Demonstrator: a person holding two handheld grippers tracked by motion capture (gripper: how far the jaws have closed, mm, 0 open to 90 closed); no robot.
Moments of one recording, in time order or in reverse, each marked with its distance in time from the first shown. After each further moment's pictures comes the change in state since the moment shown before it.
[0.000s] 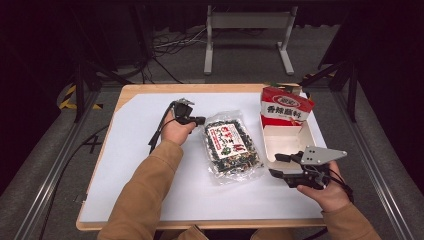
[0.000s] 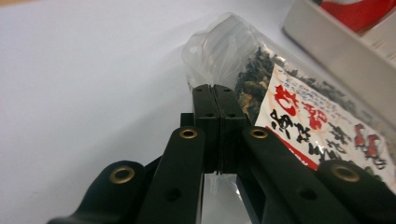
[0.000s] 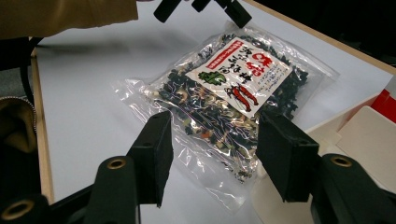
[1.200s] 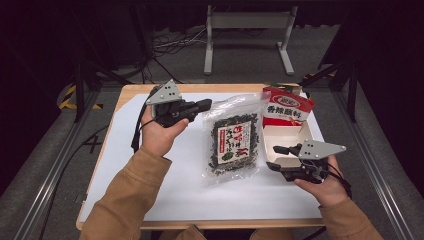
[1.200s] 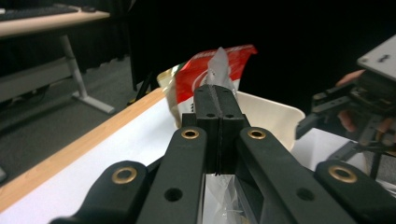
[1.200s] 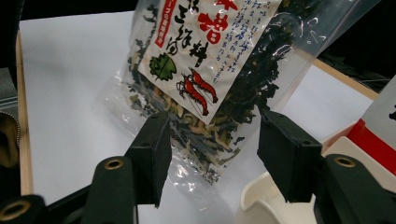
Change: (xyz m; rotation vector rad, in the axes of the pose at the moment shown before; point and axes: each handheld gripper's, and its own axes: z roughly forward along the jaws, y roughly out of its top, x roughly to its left) left arm -0.107 0.037 -0.141 -0.376 -0.163 0.366; right arm -0.002 0.021 0.002 -0.024 -0.040 -0.042
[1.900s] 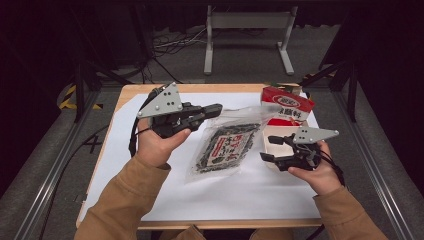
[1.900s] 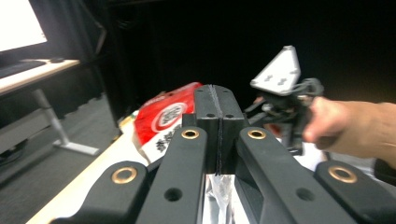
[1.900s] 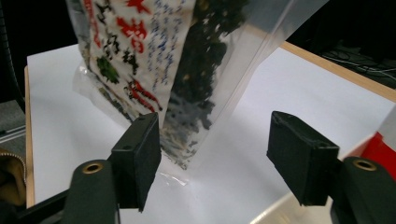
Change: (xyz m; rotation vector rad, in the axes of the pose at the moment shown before) left arm -0.047 0.031 -0.021 -0.089 -0.124 0.161; right arm -0.019 0.018 0.022 -0.028 0.049 0.111
